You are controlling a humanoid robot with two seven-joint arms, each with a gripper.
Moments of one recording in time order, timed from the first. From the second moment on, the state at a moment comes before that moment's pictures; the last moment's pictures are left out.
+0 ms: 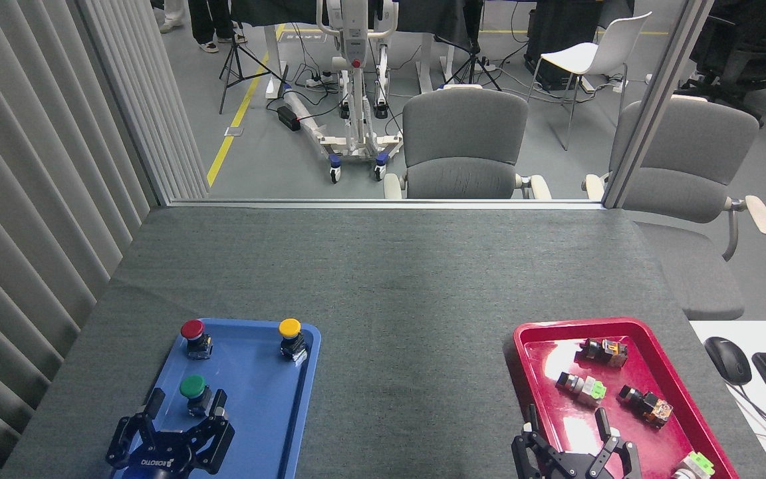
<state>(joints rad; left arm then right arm) 0.15 0.12 0.06 -1.59 -1.30 -0.16 0.17 0.24 0.10 -0.03 -1.62 1.59 0.03 -0.23</state>
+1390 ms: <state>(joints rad) 0.15 0.13 0.06 -1.59 -1.30 -0.21 0.18 0.30 0.10 -0.10 -1.67 1.59 0.02 -0.24</state>
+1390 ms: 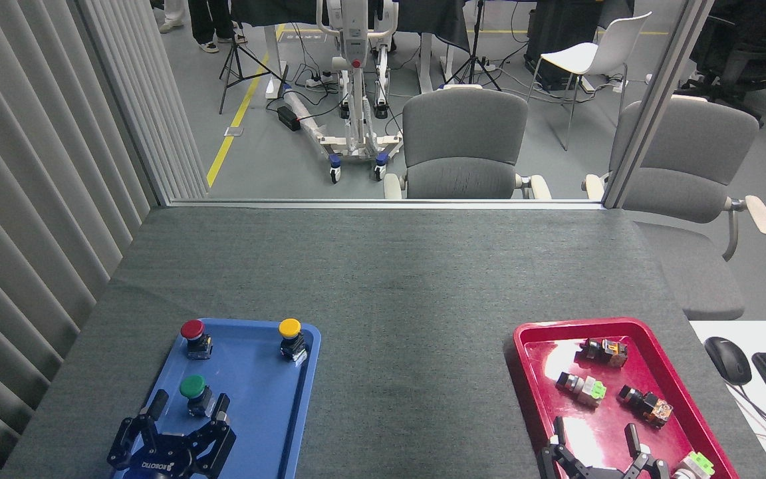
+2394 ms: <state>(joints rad) 0.14 0.12 0.06 -1.53 -1.30 -0.20 0.18 0.30 0.09 -0.11 -1.66 1.59 0.02 -0.25</state>
